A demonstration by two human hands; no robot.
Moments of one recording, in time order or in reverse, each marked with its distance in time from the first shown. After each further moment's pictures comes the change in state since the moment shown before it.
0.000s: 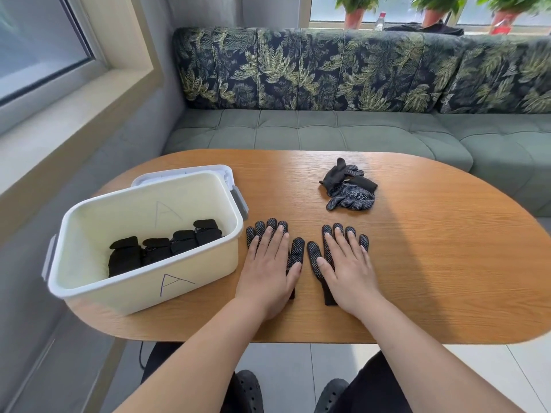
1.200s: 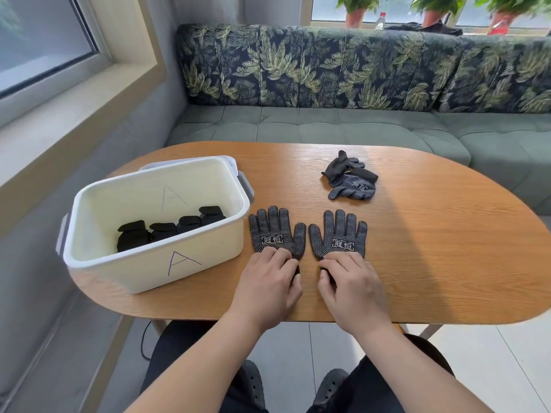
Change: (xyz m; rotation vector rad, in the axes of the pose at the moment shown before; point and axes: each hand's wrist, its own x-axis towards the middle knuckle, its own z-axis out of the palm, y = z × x) left_hand -0.056 0.000 0.015 0.000 0.439 0.247; right_hand -0.065 -0.009 0.019 0.023 0.454 -0.281
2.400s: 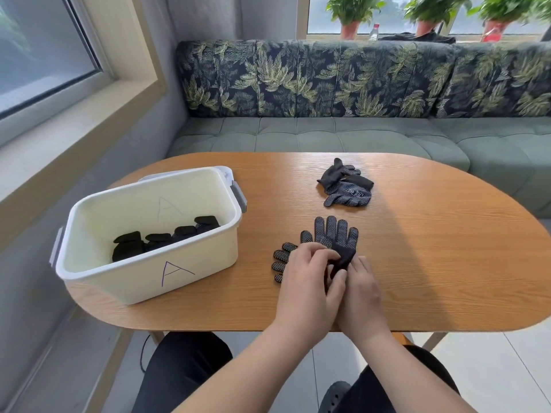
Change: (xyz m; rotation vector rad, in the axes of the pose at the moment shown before) left_hand 0.039 0.086 -0.019 -0.585 0.083 -0.288; right_hand 0.002 0.009 0.002 0.171 0.092 0.118
